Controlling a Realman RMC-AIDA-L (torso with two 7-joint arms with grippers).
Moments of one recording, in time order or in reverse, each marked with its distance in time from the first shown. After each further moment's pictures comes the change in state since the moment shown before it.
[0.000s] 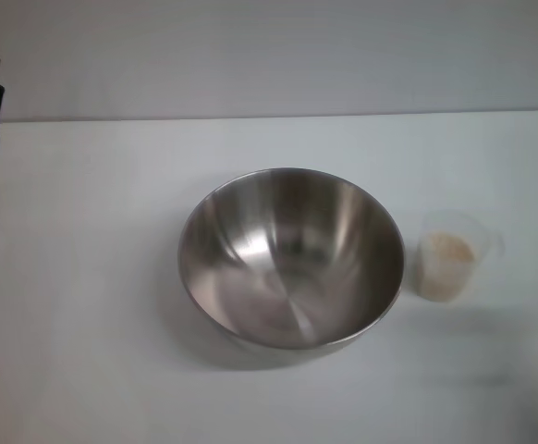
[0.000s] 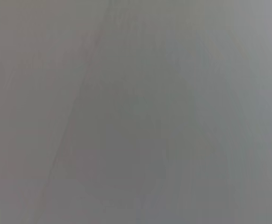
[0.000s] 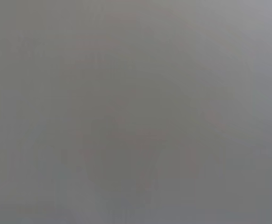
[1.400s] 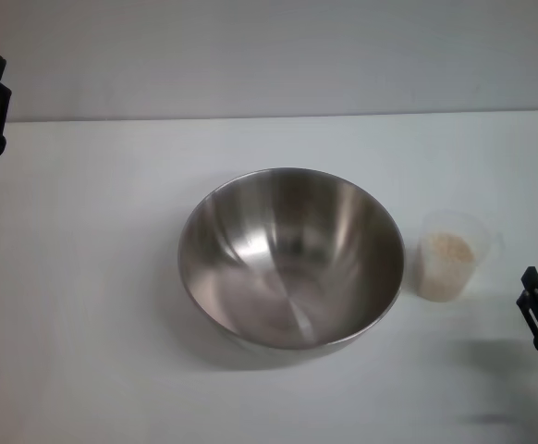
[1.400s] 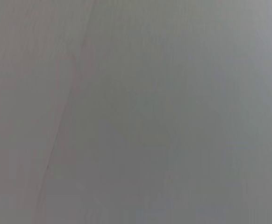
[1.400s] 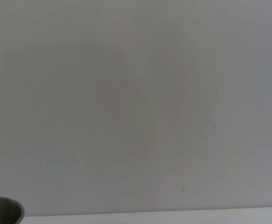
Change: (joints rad) left arm -0.013 -0.003 -0.003 0.025 0.008 0.023 0.060; right arm -0.059 -0.001 -0.135 0.103 0.023 0.353 -0.096
